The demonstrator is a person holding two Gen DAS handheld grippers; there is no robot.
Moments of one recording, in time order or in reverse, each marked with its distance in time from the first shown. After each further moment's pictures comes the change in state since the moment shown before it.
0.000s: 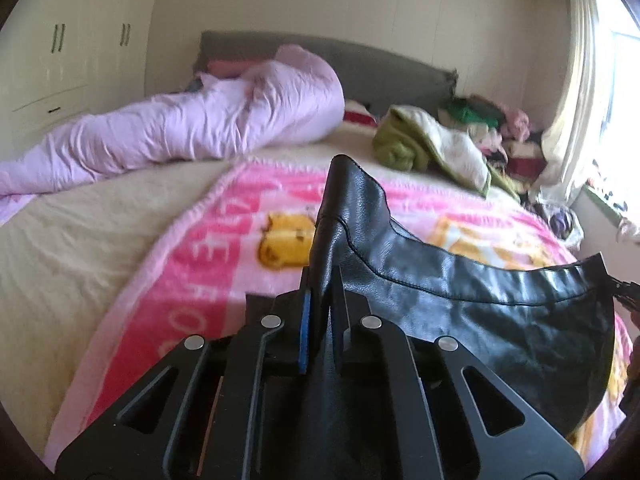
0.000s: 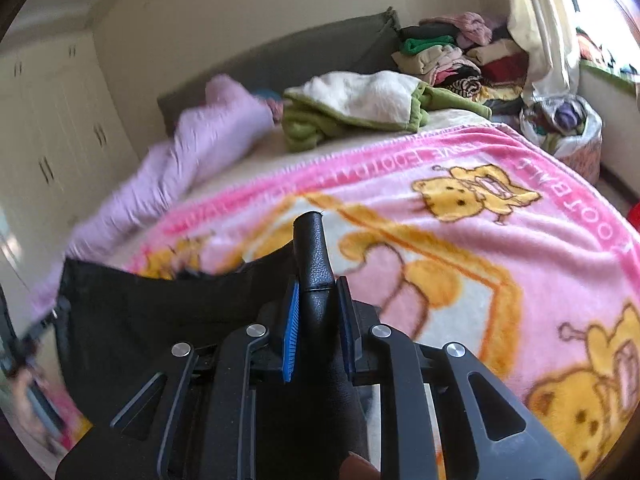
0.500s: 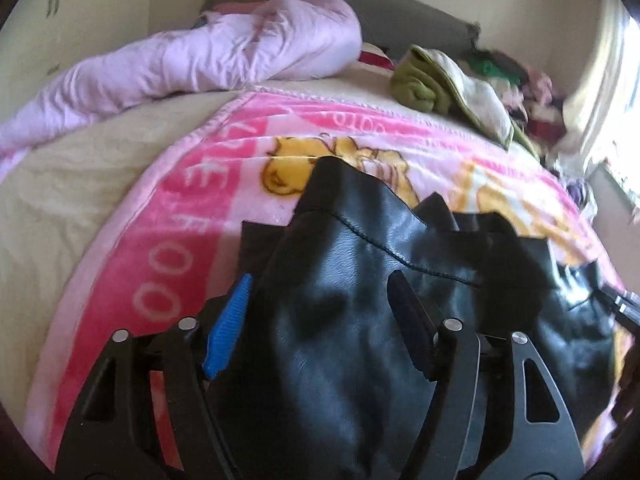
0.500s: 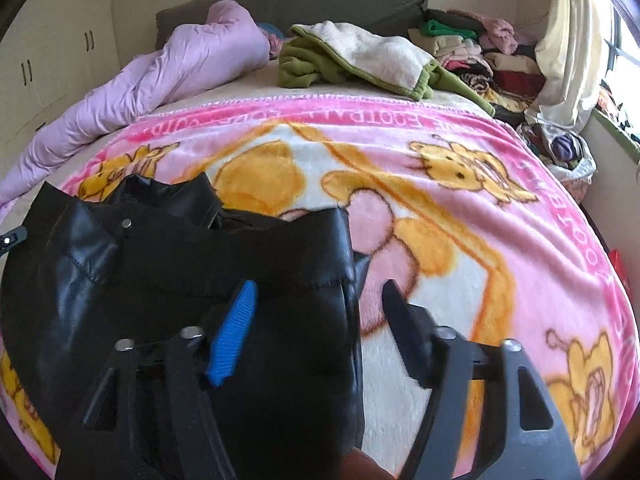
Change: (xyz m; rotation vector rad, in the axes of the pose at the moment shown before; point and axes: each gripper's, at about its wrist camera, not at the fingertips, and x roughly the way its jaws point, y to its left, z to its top) left arm 0.055 0.007 -0.037 -0.001 0.233 0.024; right arm 0.060 0.020 -0.044 -0.273 0.185 -0.181
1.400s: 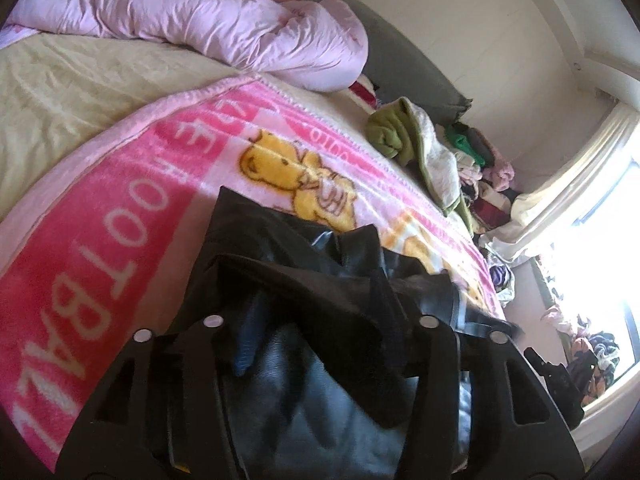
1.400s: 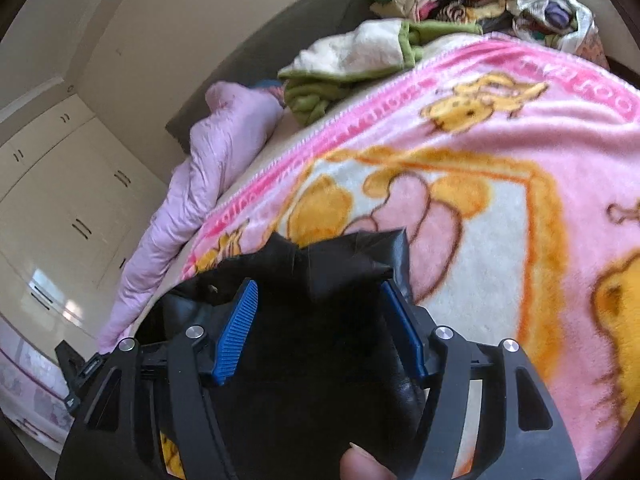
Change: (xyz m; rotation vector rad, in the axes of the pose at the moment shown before) left arm -0.045 0.030 -0.017 -0.381 -0.060 -0.300; right arm -0.055 -0.053 -0.020 0.495 -0.095 0.386
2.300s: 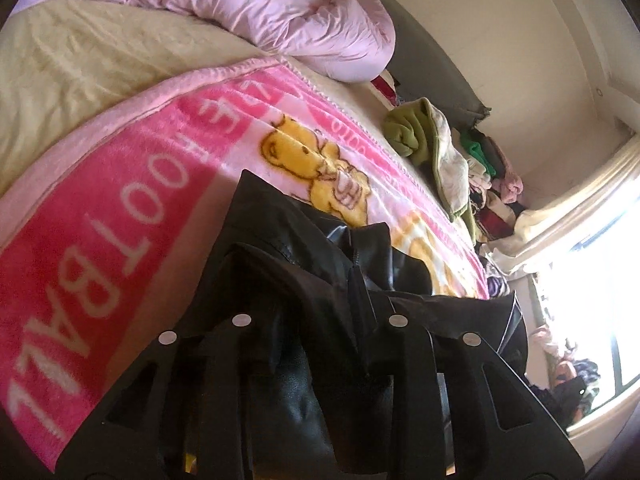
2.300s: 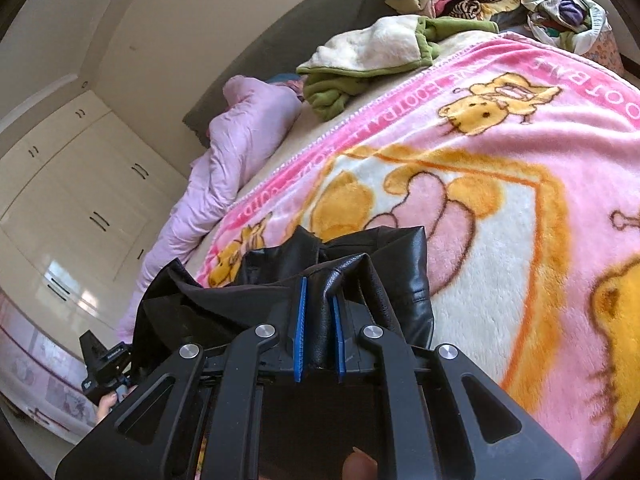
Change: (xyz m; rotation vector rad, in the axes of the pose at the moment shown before) left arm 0.002 0.014 0.002 -0.102 0.052 0.030; right arm -0.009 0.007 0.006 0.001 0.054 0.073
